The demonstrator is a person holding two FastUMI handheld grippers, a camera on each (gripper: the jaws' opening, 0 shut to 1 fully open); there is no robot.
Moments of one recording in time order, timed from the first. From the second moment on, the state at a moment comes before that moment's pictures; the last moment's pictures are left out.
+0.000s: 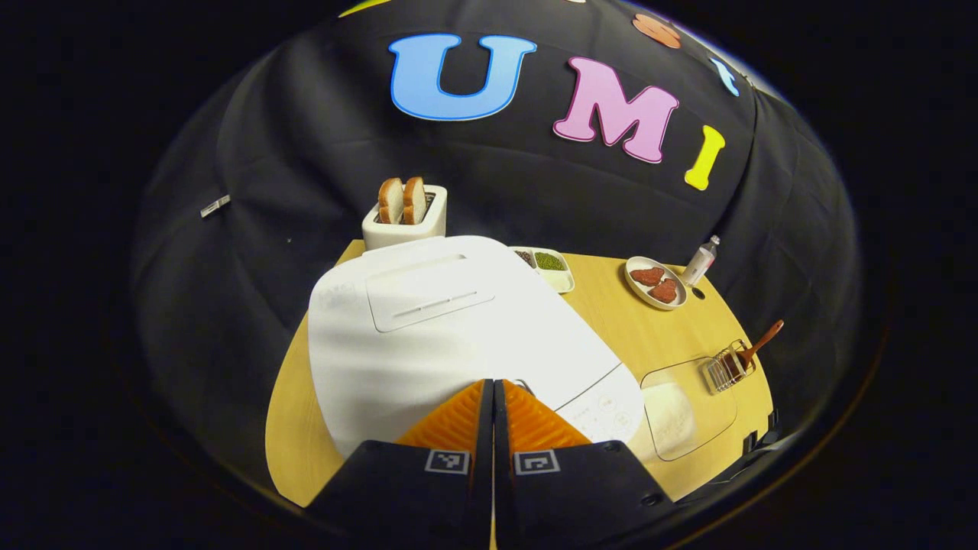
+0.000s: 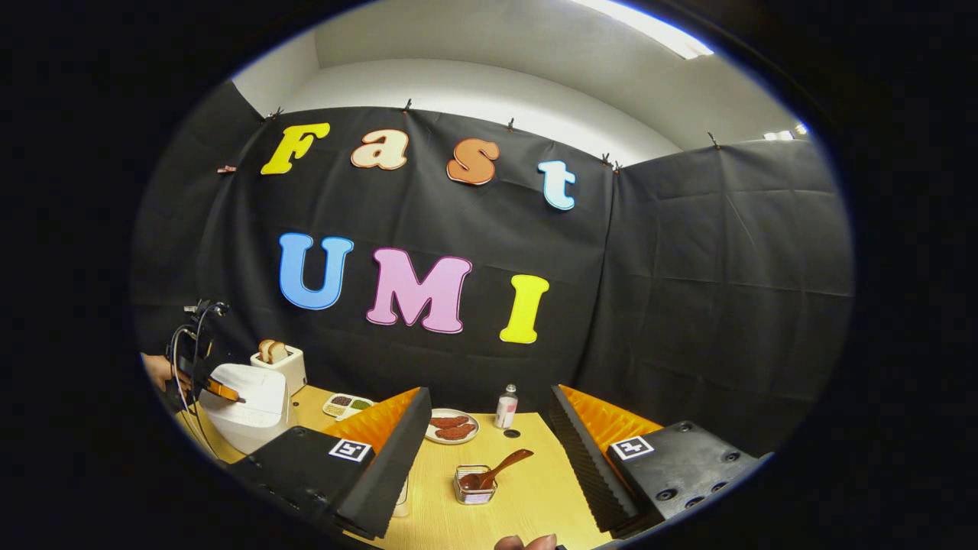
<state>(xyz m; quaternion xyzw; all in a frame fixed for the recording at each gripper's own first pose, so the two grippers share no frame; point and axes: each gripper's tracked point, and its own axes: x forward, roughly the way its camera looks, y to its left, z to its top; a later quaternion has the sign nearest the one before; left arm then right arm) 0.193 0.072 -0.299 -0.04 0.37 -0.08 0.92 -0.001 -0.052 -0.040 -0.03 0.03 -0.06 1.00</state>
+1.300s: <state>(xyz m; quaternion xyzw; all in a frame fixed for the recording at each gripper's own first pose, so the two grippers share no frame) 0.114 0.079 -0.107 0.00 0.09 0.00 1.00 -0.039 -0.054 -0.054 -0.02 0.05 -0.03 1.00</state>
